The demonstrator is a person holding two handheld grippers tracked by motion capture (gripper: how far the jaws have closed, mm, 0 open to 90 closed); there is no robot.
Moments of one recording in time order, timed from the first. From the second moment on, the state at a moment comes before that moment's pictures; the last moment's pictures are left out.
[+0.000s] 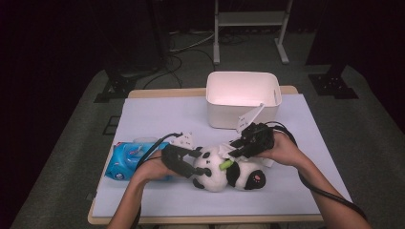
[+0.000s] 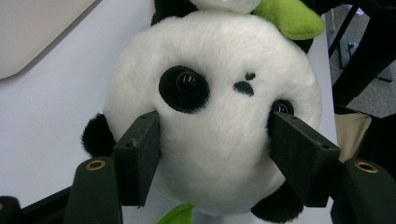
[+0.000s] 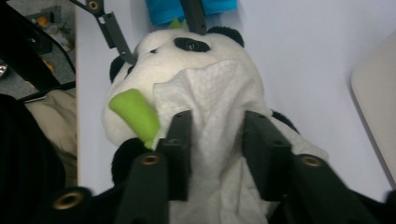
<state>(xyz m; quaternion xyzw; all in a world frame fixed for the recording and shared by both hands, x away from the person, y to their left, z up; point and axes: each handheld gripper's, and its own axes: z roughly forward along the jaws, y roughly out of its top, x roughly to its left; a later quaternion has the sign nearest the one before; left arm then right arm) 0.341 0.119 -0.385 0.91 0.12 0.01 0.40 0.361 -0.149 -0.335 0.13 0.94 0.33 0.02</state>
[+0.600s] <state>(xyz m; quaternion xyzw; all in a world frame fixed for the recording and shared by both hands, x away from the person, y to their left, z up) 0.341 0.114 -0.380 0.92 0.12 0.01 0.38 0.341 -0.178 -0.337 0.14 0.93 0.33 0.04</state>
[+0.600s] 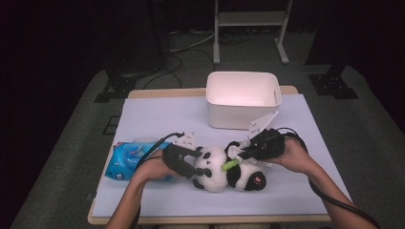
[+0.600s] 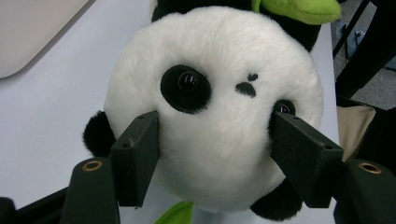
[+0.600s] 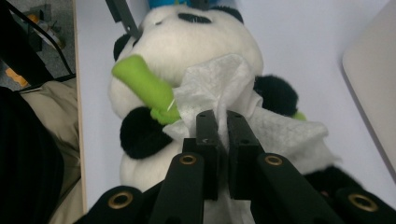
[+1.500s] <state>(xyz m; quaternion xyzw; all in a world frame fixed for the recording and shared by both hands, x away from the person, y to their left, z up) 0.348 0.107 -0.373 0.93 0.12 0.00 0.35 0.311 -0.242 -0.367 0.18 0.92 0.34 0.02</state>
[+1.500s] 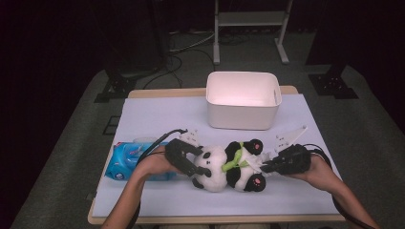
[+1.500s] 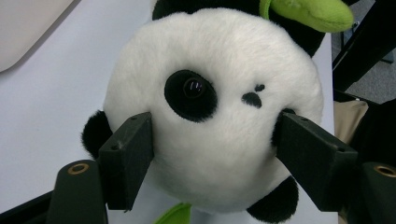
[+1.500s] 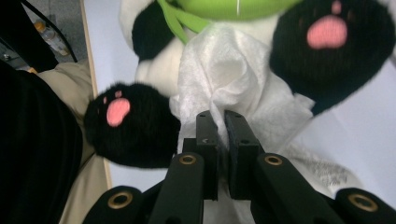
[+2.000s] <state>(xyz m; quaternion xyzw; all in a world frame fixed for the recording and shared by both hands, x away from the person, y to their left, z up) 0.344 0.105 -0.373 0.93 0.11 0.00 0.35 0.306 -0.221 -0.357 0.14 0.93 0.35 0.01</state>
